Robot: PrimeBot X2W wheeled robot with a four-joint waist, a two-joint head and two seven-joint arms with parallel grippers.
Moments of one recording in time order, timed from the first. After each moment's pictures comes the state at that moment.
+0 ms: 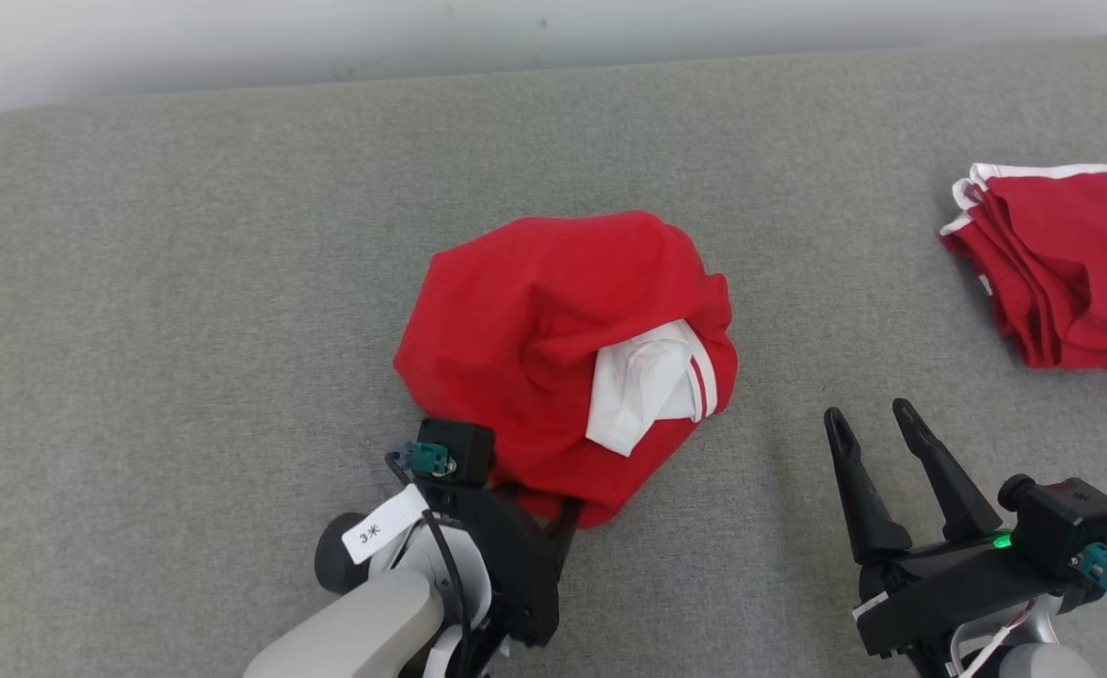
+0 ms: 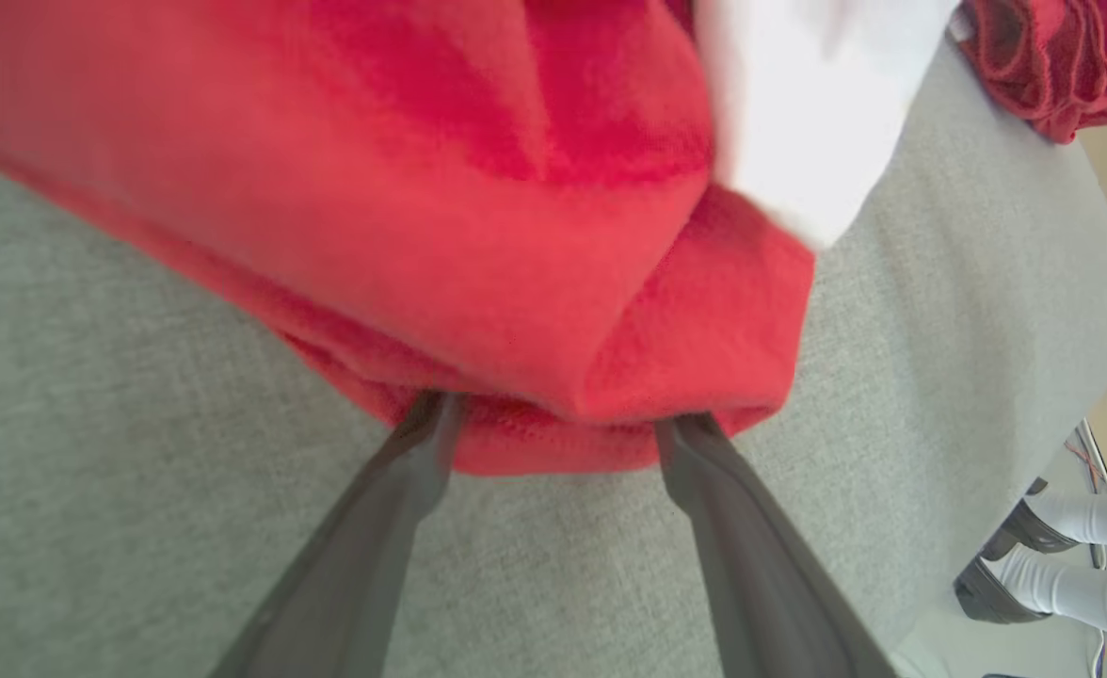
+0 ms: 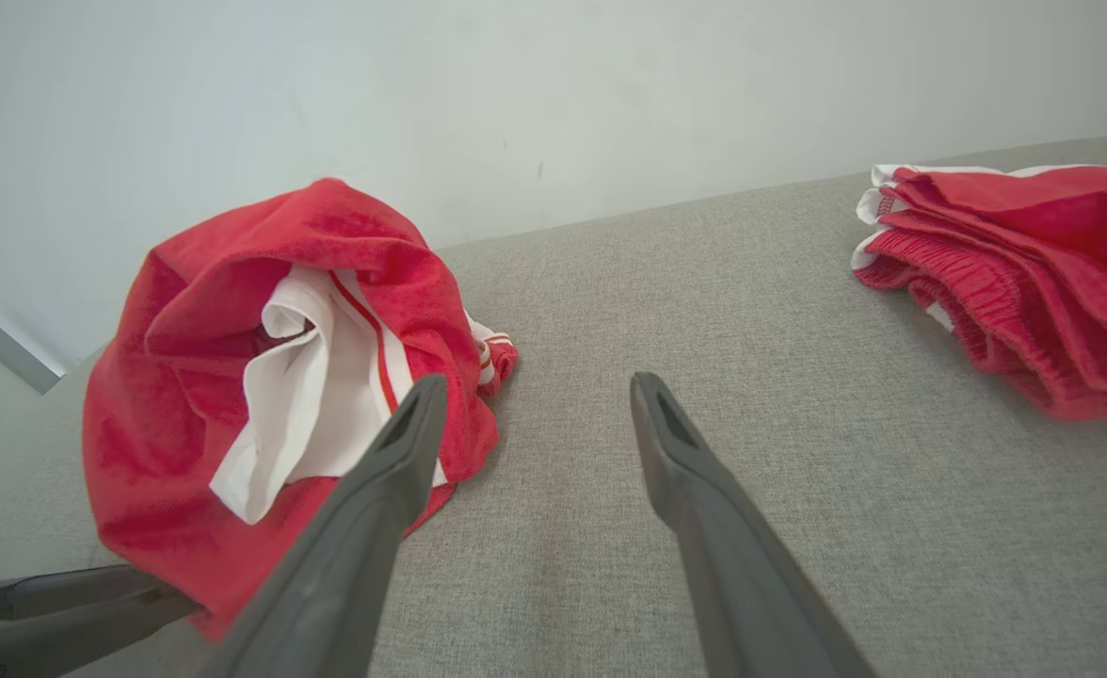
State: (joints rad) left arm -0.64 0.23 -1.11 0.34 -0.96 0.32 0.18; right arm -0.01 -0.05 0.00 -0.06 0.34 0.13 -0.03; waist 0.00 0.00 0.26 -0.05
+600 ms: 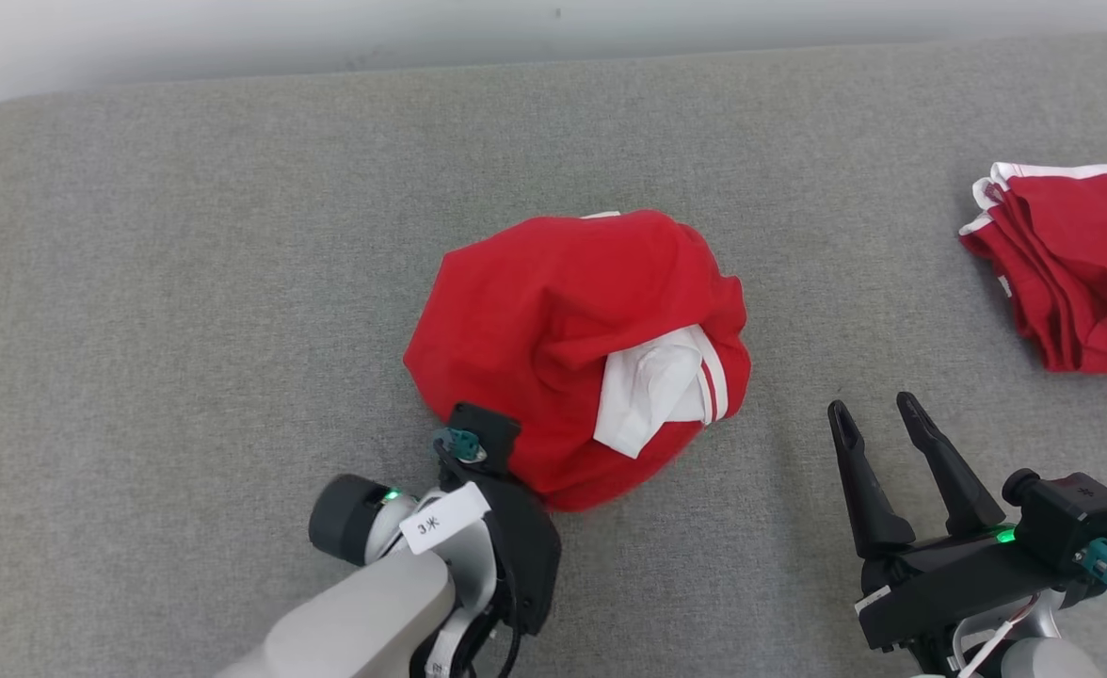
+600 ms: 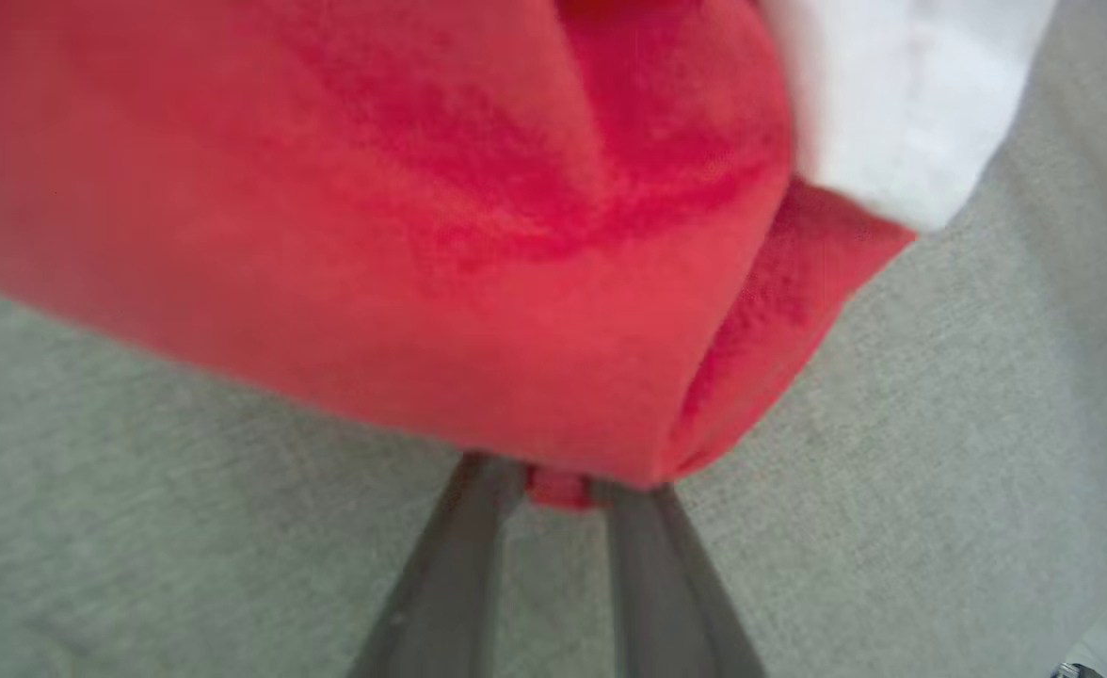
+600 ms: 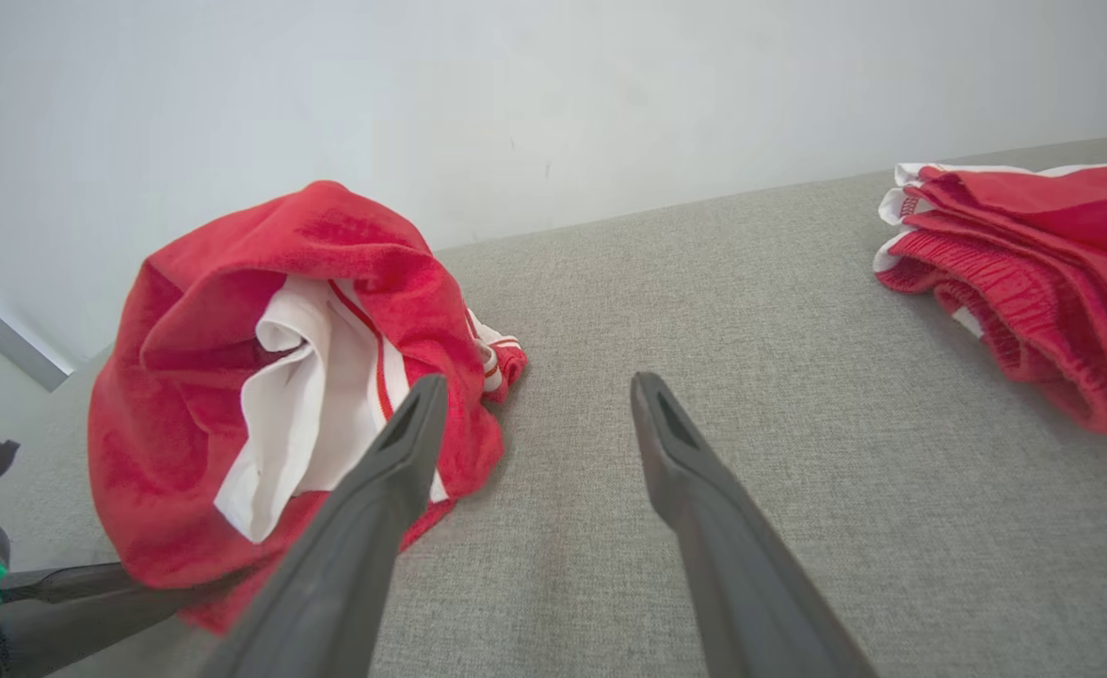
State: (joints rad) left arm -0.73 0.20 -1.22 0.48 -0.84 0.32 0.23; right arm -0.02 -0.05 0.00 -0.06 0.34 0.13 -0.03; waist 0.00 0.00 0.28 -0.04
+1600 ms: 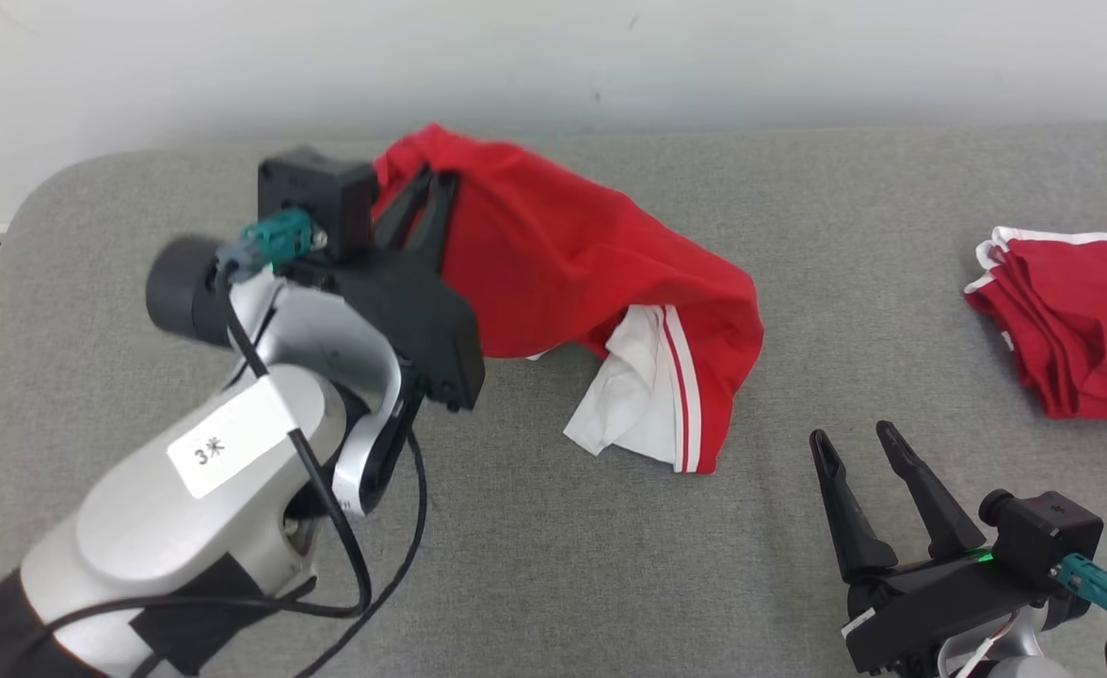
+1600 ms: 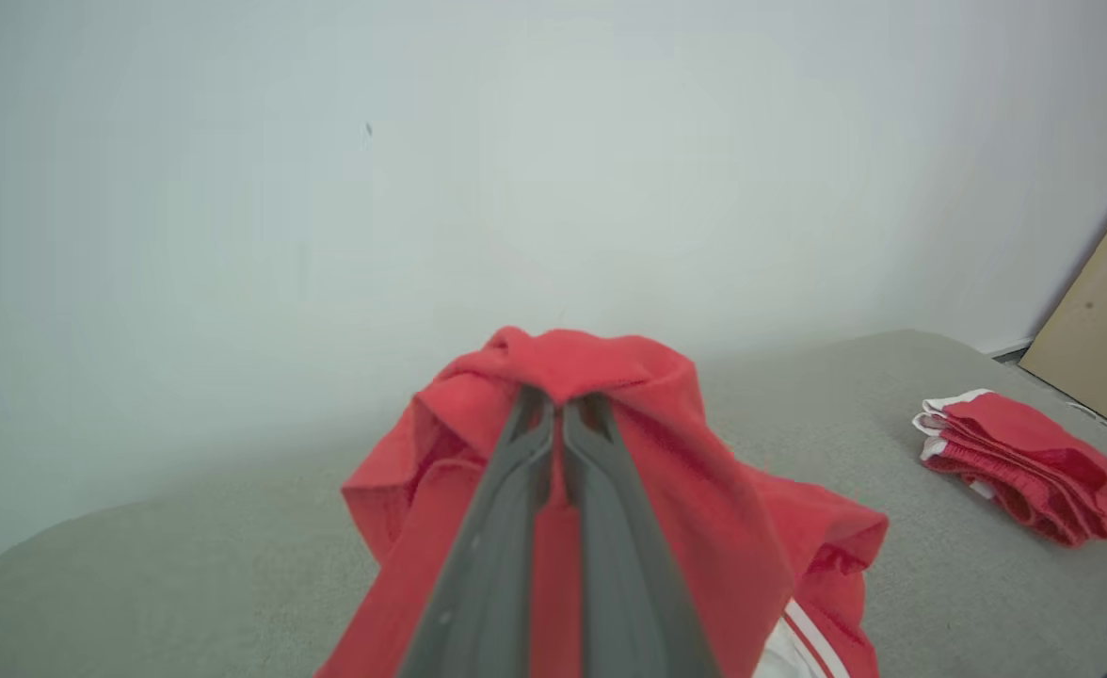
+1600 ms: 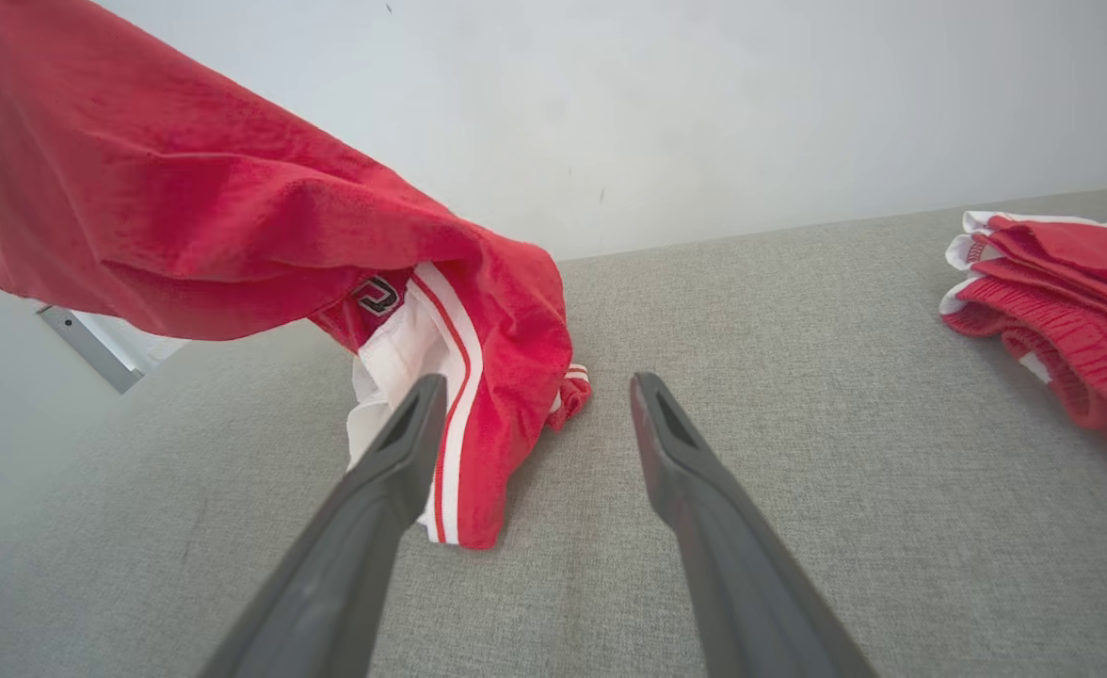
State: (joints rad) left arm -0.94 0.40 -1.00 0.08 -0.77 0.49 0.11; right arm 0.00 -0.05 0.02 -0.03 0.34 0.13 -0.03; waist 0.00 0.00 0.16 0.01
